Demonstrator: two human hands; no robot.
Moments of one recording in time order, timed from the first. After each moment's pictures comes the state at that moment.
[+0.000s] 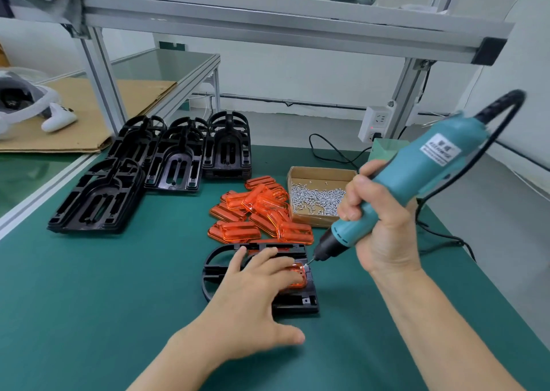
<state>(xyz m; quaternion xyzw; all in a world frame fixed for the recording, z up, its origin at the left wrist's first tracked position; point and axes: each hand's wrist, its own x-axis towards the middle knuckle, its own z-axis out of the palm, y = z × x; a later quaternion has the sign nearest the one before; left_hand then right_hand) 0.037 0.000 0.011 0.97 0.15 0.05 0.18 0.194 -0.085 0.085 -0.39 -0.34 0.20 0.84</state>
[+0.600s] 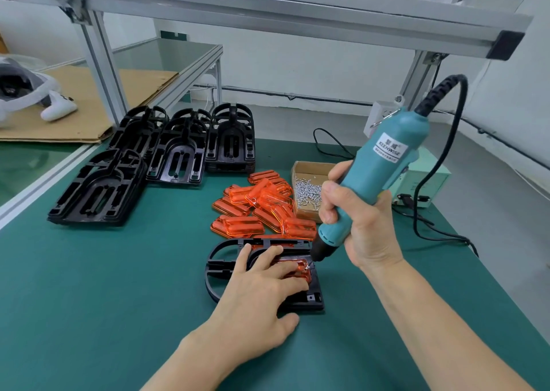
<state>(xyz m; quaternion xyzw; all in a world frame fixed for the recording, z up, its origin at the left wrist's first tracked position) 0.040 -0.001 -0.003 0.98 0.15 0.06 0.12 0.193 -0.065 0.070 -0.46 -0.42 0.21 0.75</state>
